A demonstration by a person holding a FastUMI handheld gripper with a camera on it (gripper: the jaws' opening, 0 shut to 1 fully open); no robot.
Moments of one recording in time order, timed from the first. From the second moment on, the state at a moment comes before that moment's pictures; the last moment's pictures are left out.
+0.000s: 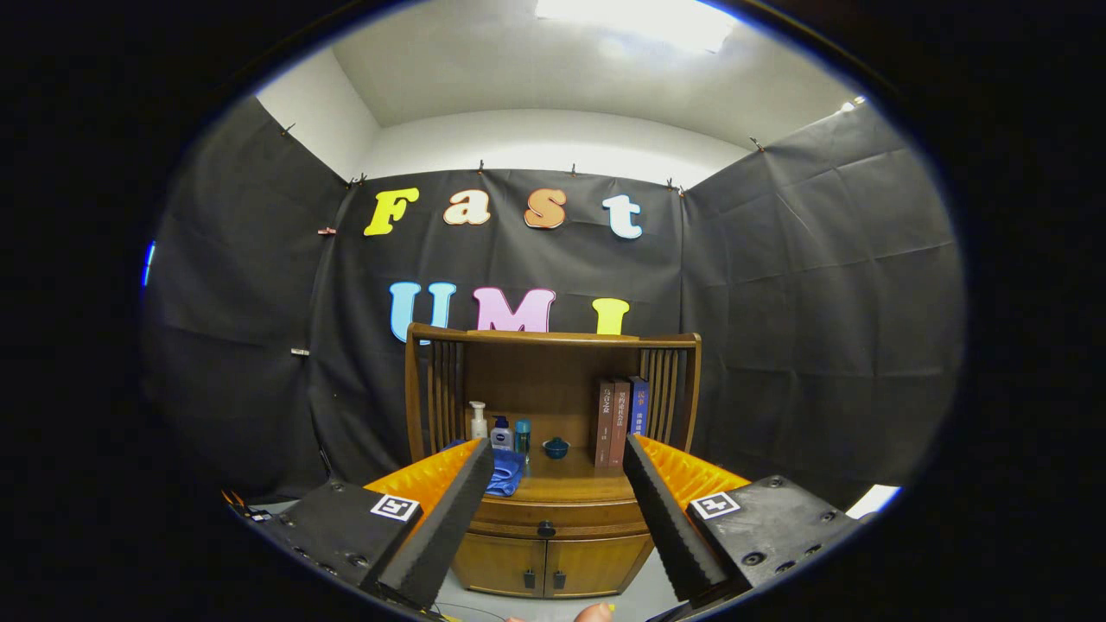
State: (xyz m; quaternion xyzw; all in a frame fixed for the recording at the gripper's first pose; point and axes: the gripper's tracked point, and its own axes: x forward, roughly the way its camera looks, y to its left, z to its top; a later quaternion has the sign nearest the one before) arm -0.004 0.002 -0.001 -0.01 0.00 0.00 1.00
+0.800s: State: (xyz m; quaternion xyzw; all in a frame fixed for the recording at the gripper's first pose) arm 0.096 0.000 -0.074 0.02 0.00 0.00 1.00
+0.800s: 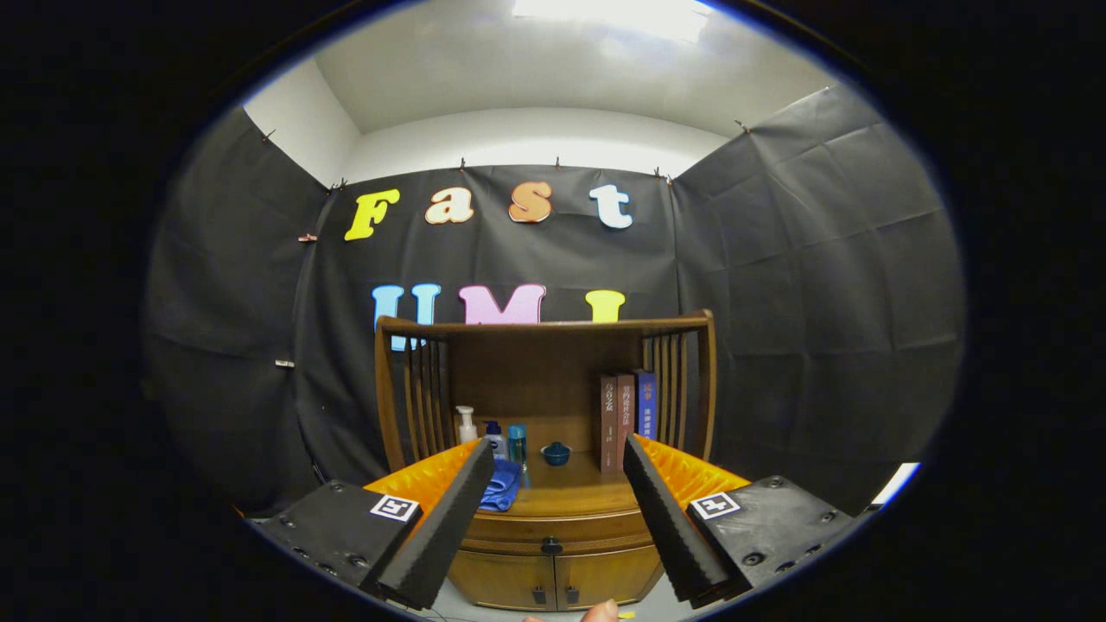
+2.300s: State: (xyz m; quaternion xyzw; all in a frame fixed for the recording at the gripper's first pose) arm 0.269 0.015 -0.449 0.03 0.16 0.01 0.99
